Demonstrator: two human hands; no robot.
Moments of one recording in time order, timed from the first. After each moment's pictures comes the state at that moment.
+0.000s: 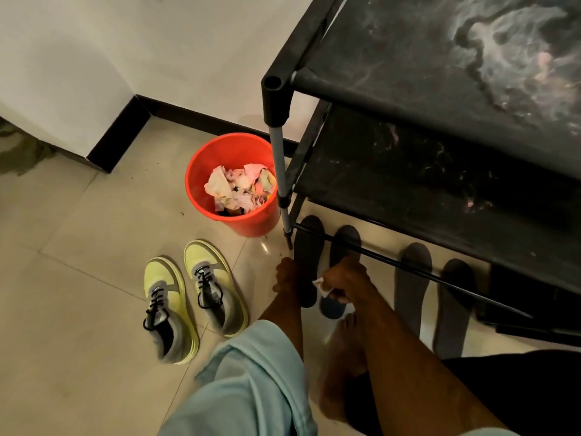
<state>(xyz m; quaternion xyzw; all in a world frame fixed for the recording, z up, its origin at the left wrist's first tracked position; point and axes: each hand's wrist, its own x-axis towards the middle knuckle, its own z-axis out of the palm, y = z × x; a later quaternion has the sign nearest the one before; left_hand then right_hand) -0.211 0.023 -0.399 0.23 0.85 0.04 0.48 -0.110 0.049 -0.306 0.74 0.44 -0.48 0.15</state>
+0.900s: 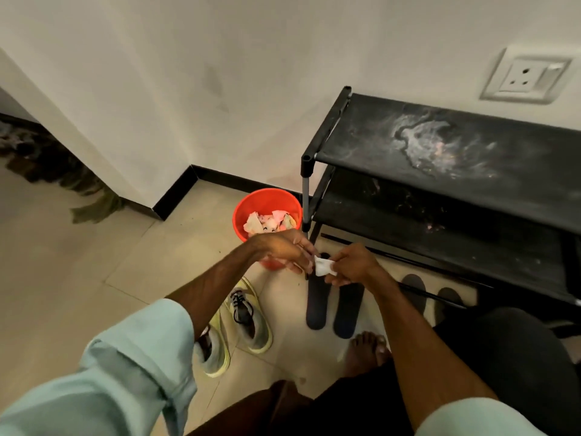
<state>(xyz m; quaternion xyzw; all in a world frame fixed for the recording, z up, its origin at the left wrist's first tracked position) -0.312 0.029 -0.165 0.50 0.57 0.05 0.65 -0.107 0.023 -0.158 0.62 0.57 -0.54 -0.01</state>
